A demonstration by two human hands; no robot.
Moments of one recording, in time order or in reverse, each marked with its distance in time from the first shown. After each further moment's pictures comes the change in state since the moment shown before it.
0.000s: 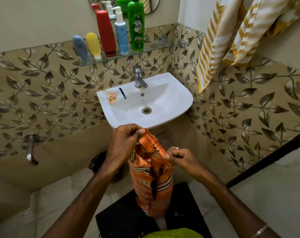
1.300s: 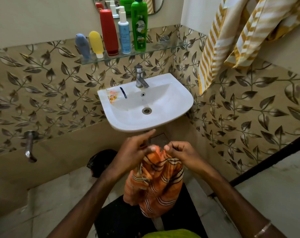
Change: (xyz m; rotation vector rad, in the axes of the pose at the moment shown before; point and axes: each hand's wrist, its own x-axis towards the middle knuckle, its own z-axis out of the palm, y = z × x) left_hand -0.007 -0.025 0.013 0.131 -0.338 0.060; right_hand 0.008 -0.031 -0.002 0.026 0.028 -0.005
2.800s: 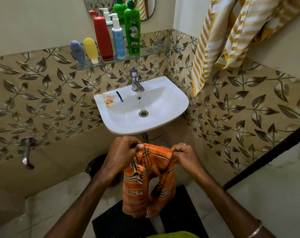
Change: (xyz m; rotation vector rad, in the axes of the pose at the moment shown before) left_hand 0.002 0.003 -0.005 0.156 0.115 -0.095; right_hand -0.007 0.020 -0.005 -0.150 0.313 0.223
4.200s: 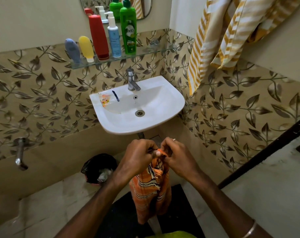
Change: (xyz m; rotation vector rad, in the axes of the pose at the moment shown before) left_hand -0.008 0.041 0.028 0.029 -0.120 0.121; right_hand -0.015 -0.018 0.003 -0.474 0.041 -0.409
